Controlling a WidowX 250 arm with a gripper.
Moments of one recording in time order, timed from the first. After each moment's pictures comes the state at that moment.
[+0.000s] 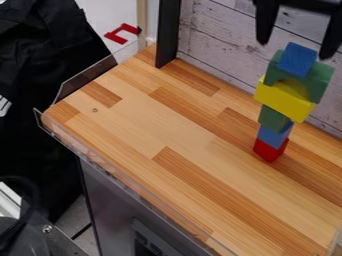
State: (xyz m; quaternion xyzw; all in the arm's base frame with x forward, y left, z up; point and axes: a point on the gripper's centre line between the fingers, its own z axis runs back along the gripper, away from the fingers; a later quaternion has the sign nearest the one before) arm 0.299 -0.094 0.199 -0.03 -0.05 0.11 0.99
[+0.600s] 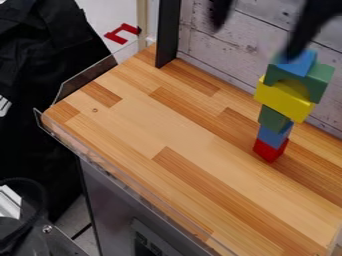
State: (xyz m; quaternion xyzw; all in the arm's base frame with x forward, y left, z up) arm 0.207 -0.077 0.210 0.04 -0.02 0.07 1.00
